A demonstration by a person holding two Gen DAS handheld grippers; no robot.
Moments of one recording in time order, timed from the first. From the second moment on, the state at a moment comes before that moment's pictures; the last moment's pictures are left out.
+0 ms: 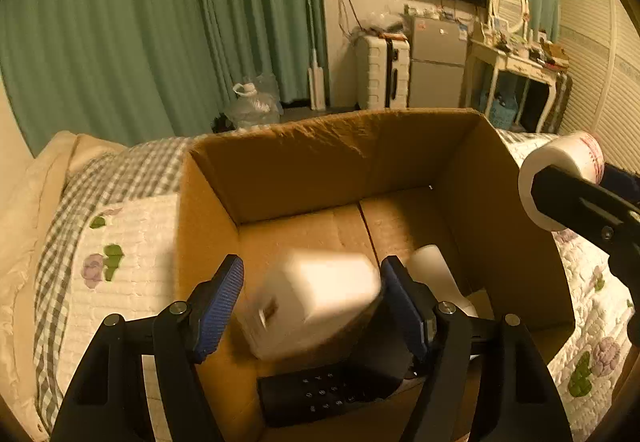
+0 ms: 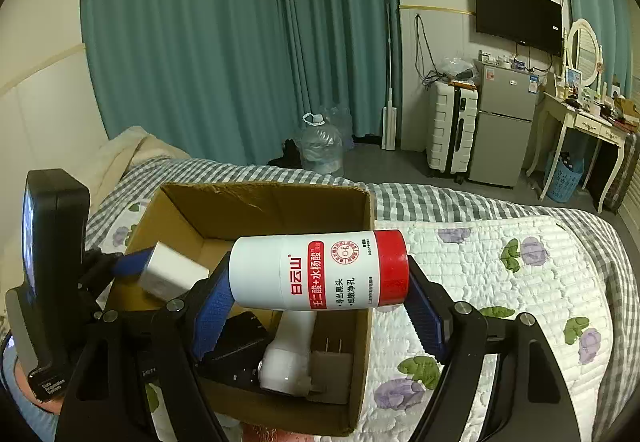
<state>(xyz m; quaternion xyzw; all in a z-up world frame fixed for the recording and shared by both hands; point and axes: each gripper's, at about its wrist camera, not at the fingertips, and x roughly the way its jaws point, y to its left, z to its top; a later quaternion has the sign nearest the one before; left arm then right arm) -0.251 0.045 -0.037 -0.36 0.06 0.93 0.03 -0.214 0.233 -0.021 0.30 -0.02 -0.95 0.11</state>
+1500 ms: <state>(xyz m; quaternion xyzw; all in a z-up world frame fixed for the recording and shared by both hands) -0.125 -0.056 -0.085 -0.41 -0.01 0.91 -0.06 -0.153 0.127 -0.152 0.44 0.04 -0.89 0.13</state>
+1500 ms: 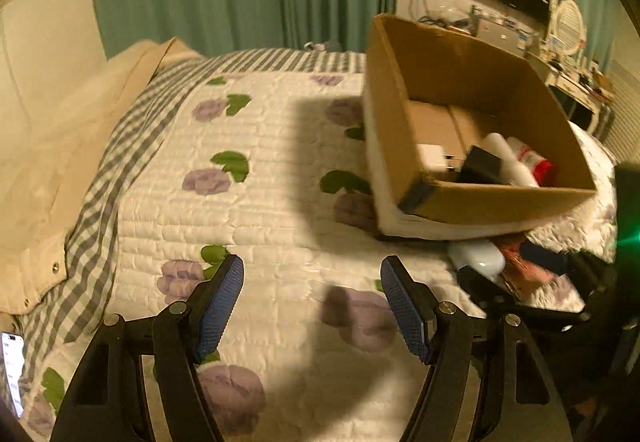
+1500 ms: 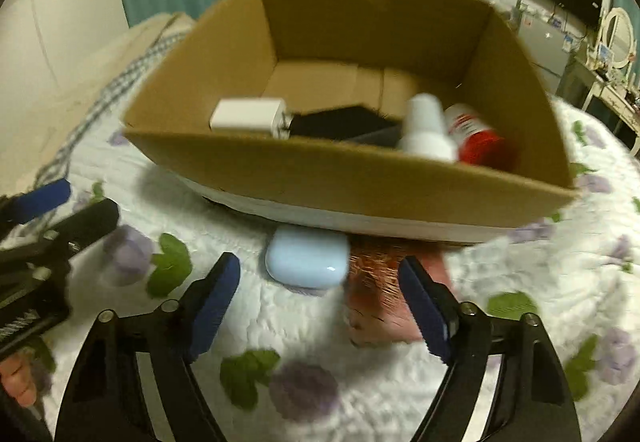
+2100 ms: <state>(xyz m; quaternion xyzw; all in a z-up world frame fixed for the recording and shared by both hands) -0.118 -0.007 -0.087 -0.41 0.03 0.91 -0.01 -0.095 0.203 -0.117 0.42 0.00 -0.90 0.07</state>
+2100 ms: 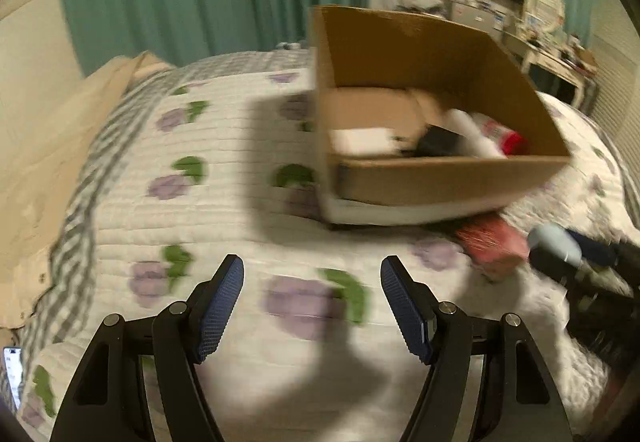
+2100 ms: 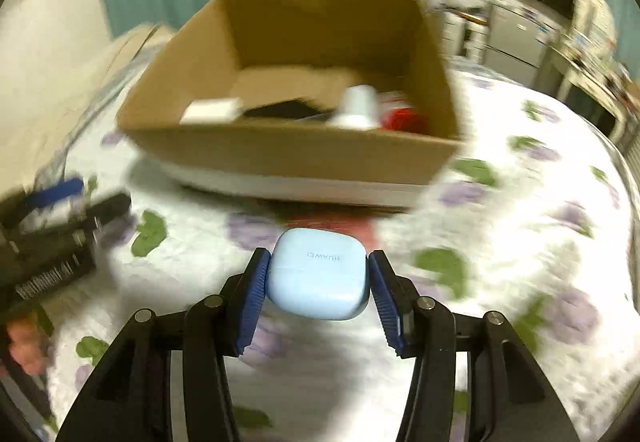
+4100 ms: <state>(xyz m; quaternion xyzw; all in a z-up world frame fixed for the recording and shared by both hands) -0.113 0.119 -0.058 -0.38 0.11 0.90 0.18 -0.085 0.275 -0.057 0.38 -0.10 -0.92 0.00</state>
